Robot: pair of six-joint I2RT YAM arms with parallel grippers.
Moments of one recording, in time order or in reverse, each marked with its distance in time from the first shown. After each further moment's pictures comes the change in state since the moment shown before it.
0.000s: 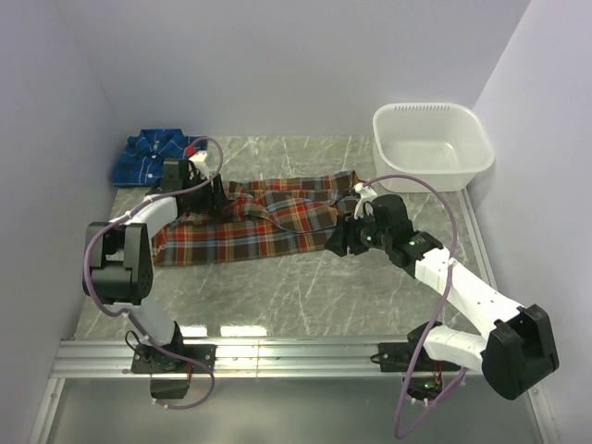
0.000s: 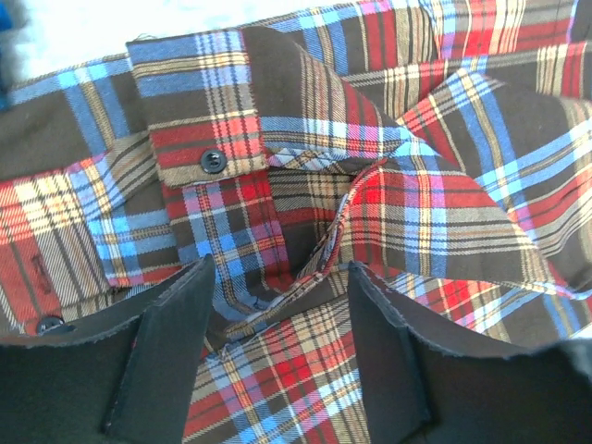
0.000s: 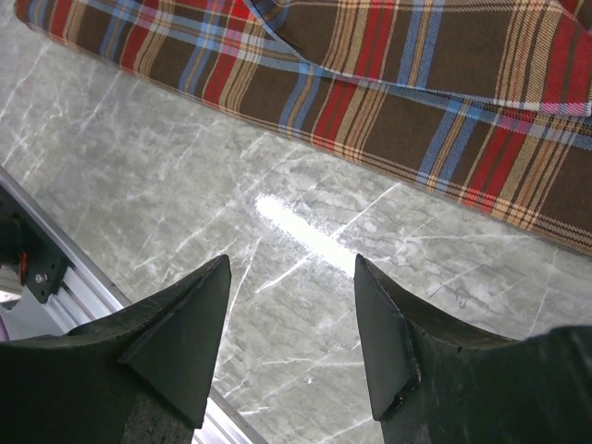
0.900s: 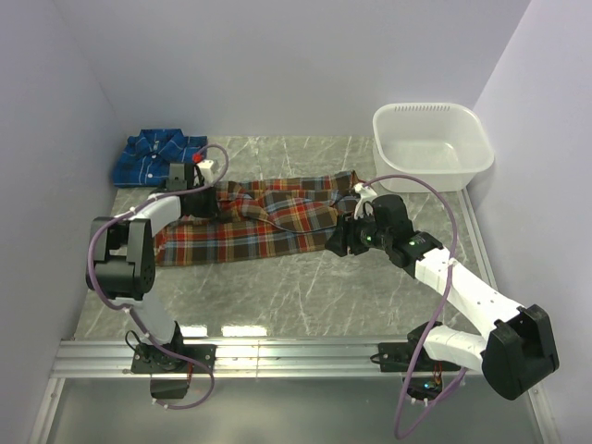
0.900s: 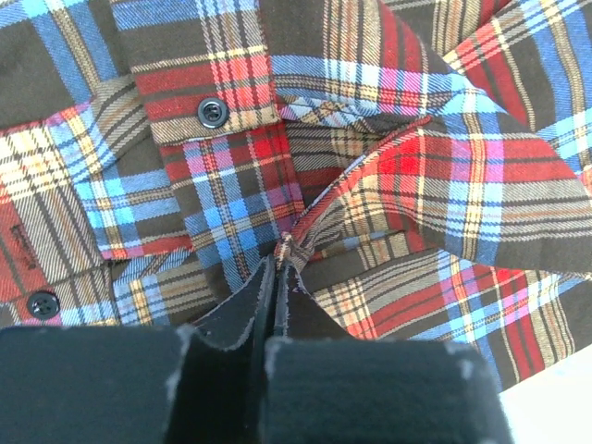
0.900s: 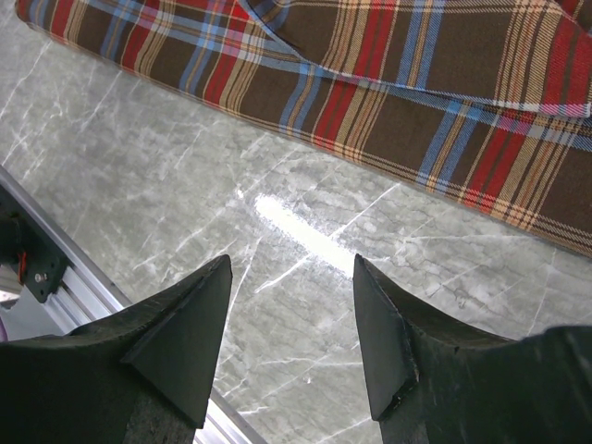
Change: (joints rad) left arm -0.021 0.044 0.014 -0.093 -0.056 0.083; right arm 0.000 -0.004 -0.001 0.000 0.000 -0.004
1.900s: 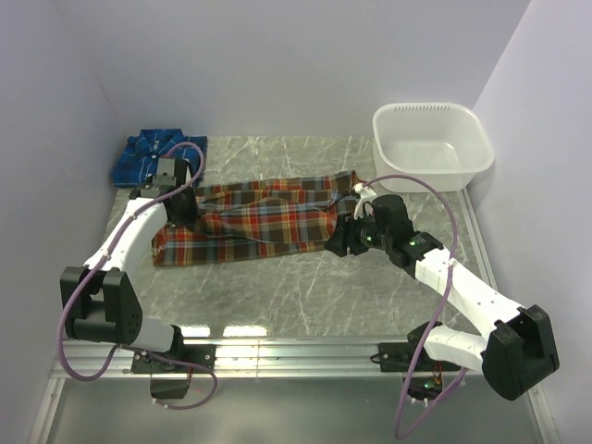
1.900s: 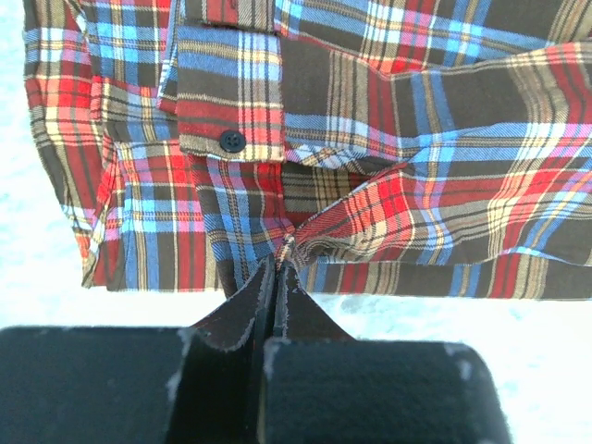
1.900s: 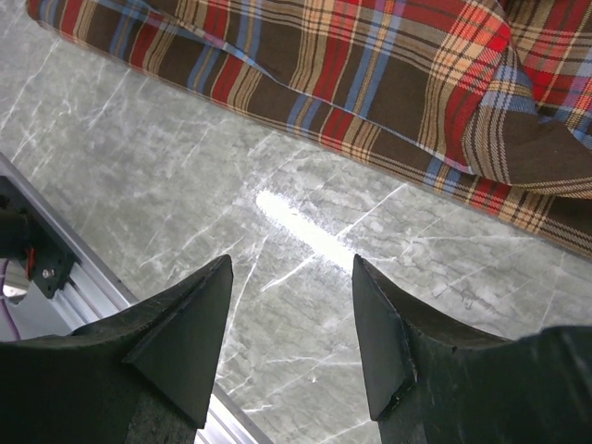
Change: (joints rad) left arm -0.037 -0.314 0.066 -0.510 -0.385 -0.292; right arm 0.000 -0.002 0.000 0.001 -0.015 0.005
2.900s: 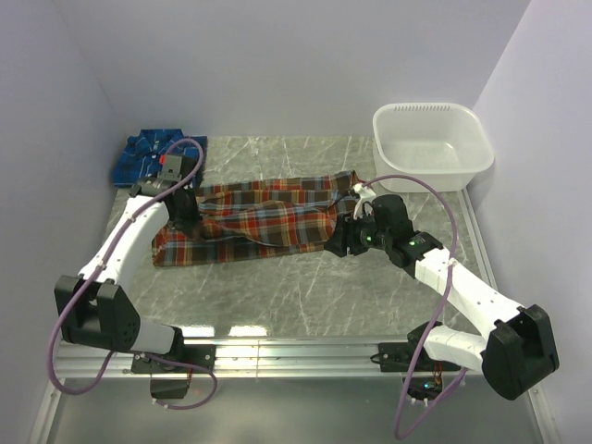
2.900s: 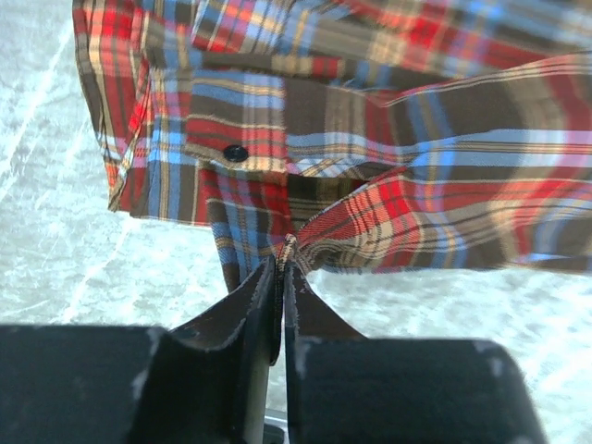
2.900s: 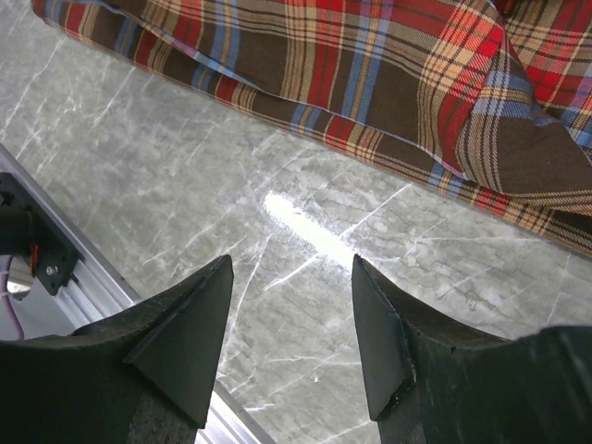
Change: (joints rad) left arm -0.083 -0.038 0.130 -0.245 -0.114 -0.110; right arm 0.000 0.002 0.000 0.002 -0.013 0.000
